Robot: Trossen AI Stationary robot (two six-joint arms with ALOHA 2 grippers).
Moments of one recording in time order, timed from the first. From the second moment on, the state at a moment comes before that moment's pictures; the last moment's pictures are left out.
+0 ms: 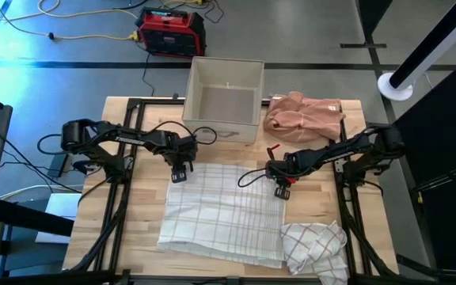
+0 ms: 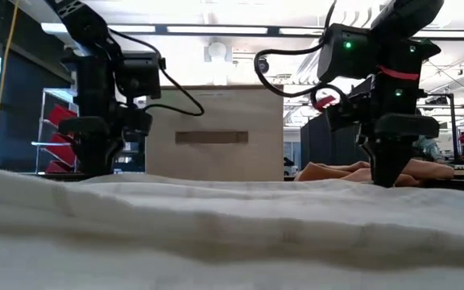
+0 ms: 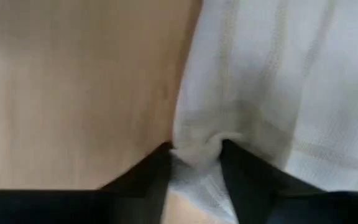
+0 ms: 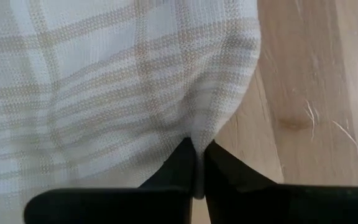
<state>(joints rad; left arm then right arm) 0.24 1.52 0.71 -0.64 0.00 -0.01 0.05 1.59 0.77 -0.59 0.06 0.34</state>
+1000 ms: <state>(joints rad) -0.20 1.14 0.84 -1.05 -0.22 -0.45 0.35 1.44 1.04 -0.79 0.08 0.46</state>
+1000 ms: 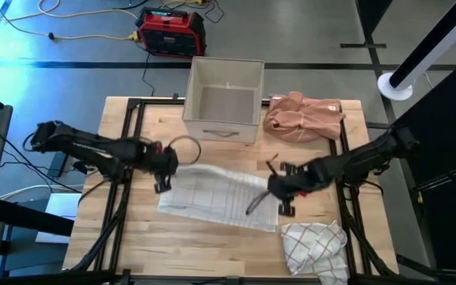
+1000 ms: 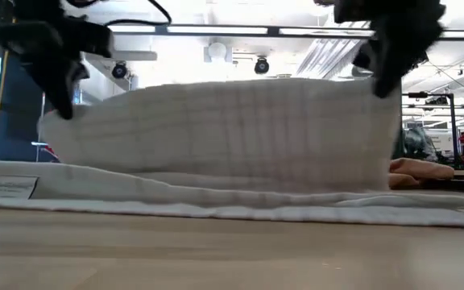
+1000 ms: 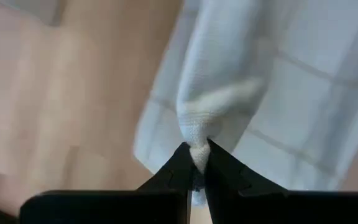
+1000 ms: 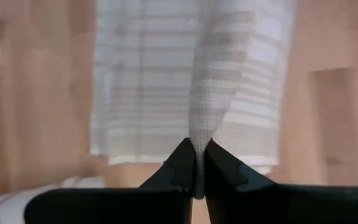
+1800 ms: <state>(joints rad) -0.51 1.33 0.76 -0.80 0.11 -0.54 0.46 1.65 0.92 -0.38 -0.34 0.59</state>
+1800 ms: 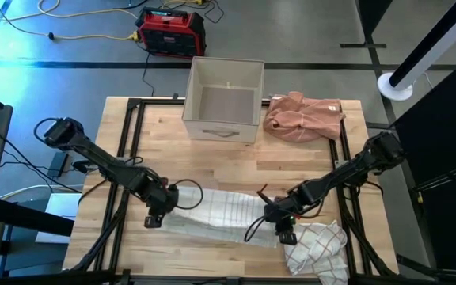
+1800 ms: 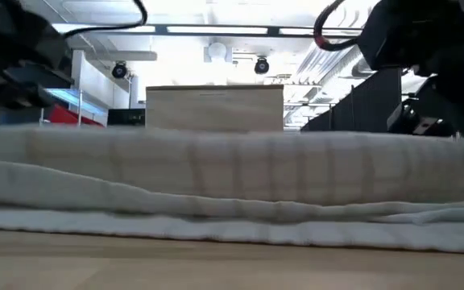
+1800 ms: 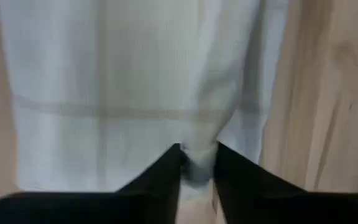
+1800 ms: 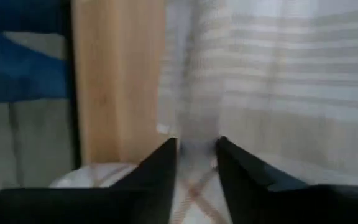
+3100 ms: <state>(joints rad) -0.58 1.23 0.44 -0.25 0.03 -0.87 0.38 1.56 0.66 -0.18 0.10 0.98</state>
